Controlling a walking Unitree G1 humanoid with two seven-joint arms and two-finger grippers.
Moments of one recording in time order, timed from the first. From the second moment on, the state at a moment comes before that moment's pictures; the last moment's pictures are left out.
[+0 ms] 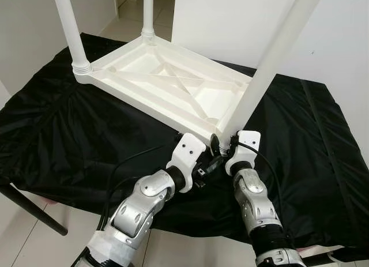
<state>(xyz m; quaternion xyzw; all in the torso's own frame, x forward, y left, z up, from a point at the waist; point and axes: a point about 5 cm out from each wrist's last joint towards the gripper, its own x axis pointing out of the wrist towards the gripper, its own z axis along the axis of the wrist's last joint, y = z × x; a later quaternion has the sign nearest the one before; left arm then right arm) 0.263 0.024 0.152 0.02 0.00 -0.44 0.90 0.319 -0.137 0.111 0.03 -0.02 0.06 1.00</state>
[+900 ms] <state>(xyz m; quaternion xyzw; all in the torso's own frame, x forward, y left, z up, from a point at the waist) 0.252 0.041 0.146 0.01 0.03 -0.43 0.90 0.350 -0.167 0.132 -0.06 0.01 0.34 0.94</state>
